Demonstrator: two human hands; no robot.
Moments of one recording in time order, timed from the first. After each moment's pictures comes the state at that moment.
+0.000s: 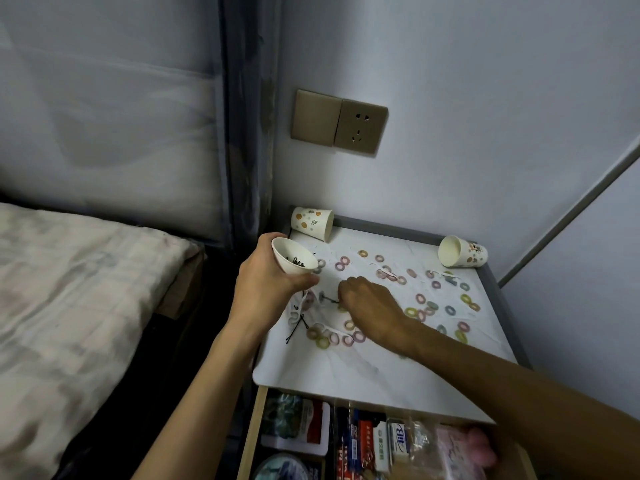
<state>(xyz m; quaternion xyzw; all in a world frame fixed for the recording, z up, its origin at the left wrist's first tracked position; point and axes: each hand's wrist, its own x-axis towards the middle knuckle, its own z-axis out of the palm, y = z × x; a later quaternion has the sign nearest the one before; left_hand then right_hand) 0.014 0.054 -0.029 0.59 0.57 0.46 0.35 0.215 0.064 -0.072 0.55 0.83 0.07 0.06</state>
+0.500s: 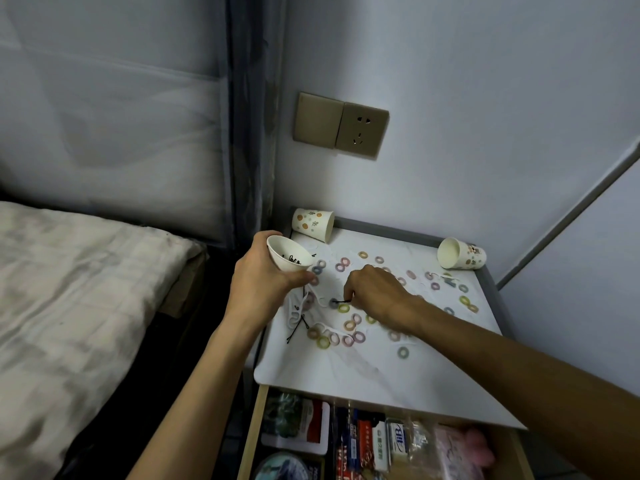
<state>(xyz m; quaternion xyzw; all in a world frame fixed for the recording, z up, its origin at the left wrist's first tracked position) 0.006 0.055 -0.025 0.58 0.57 0.47 0.35 0.219 0.084 -0.045 0.60 0.79 0.00 0.08</state>
